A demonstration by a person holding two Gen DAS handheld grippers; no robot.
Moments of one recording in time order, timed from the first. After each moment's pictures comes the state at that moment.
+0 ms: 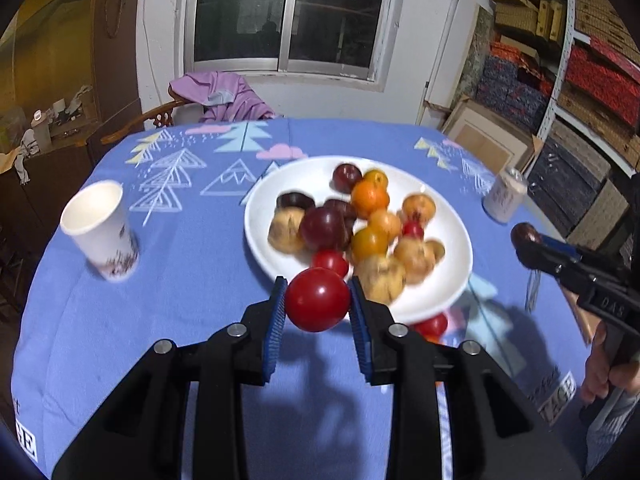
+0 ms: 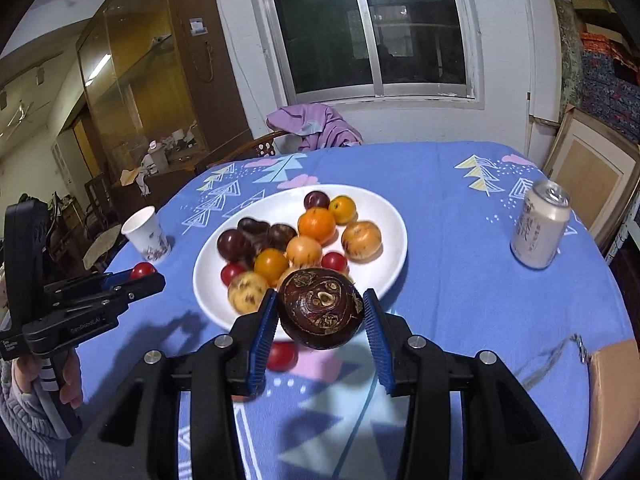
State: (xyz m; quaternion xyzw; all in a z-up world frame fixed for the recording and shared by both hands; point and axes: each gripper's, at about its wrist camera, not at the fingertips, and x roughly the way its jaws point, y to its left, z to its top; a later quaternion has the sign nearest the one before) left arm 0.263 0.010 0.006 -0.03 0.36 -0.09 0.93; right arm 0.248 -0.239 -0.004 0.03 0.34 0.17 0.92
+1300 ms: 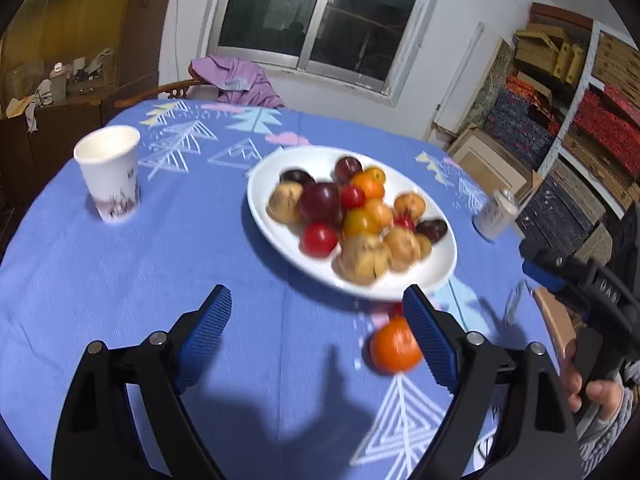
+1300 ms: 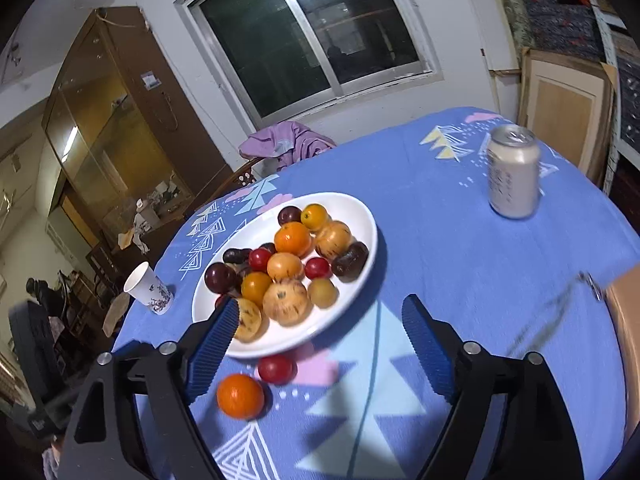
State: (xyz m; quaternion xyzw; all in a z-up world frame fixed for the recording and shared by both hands) left arm 0.221 0.012 -0.017 -0.10 0.36 -0.09 0.92; right arm 0.222 -0.282 -0.031 0.17 0.34 0.14 0.92
